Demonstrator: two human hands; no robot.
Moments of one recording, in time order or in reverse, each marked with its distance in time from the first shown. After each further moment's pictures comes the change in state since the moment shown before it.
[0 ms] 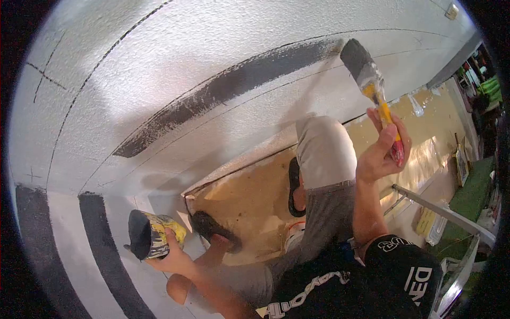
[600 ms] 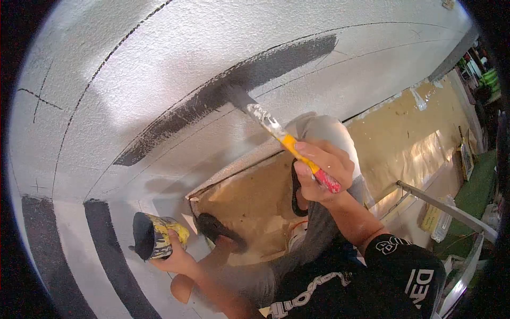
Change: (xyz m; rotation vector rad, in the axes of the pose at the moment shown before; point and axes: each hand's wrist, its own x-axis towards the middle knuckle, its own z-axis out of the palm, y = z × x) left_hand -0.001 0.001 0.002 0.011 -0.042 -0.086; right_hand -0.025 -0.040 0.030 0.094 -0.524 -0.098
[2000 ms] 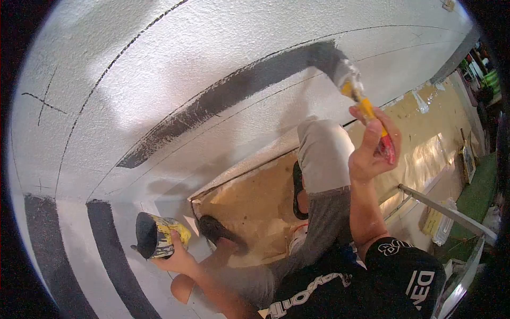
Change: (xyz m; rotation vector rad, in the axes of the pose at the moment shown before) left_hand -0.006 0.012 0.006 0.054 0.008 0.081; right_hand 0.010 0.042 -0.043 -0.038 0.480 0.150
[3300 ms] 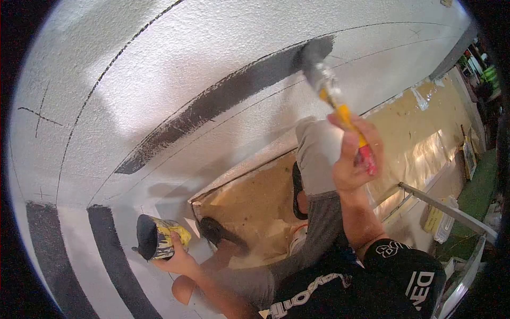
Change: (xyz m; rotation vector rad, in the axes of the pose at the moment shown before) left_hand -0.002 -0.002 0.002 0.044 0.018 0.010; right_hand -0.006 -0.004 0.003 -0.091 -0.118 -0.135
